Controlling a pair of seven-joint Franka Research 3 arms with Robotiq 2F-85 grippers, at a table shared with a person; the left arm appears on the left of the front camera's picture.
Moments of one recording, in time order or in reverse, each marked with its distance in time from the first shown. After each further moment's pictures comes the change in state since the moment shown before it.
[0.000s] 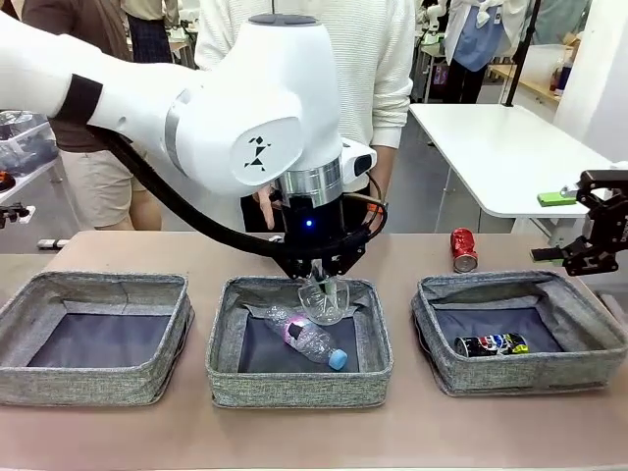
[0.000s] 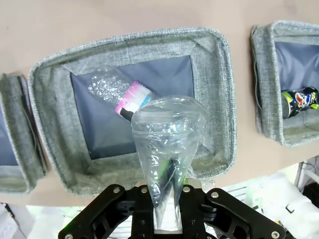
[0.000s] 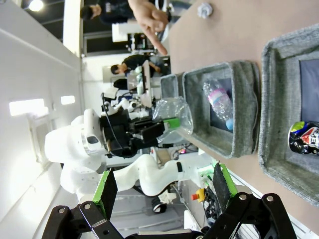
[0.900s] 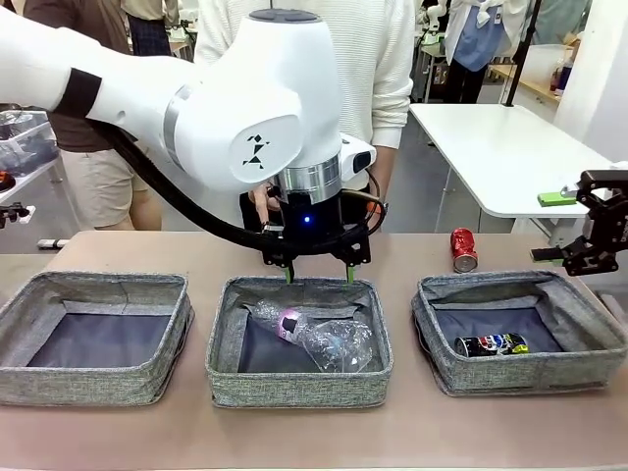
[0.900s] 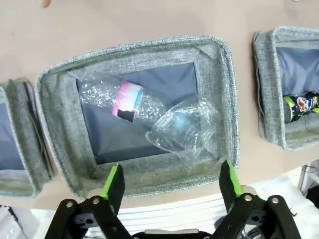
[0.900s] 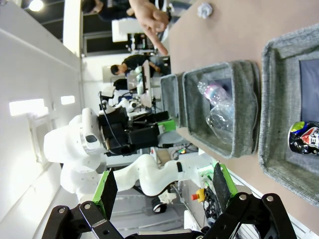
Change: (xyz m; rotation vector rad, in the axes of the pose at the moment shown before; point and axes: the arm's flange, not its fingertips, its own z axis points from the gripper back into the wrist) left arm 0.004 0.002 0.003 0.017 -0.023 -0.011; right arm 0.000 0.000 0.000 0.000 0.000 0.000
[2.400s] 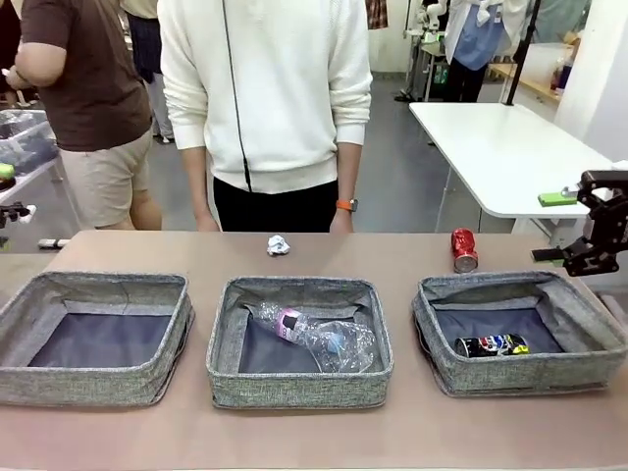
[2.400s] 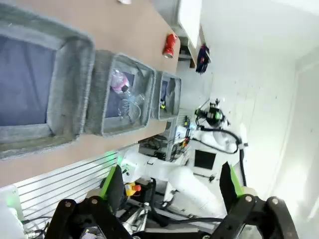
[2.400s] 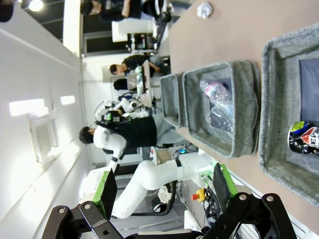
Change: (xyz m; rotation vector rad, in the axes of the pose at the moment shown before) left arm -0.114 0.492 0.090 -1.073 -0.101 0.537; right arm 0.000 0.000 0.000 0.000 0.001 -0.001
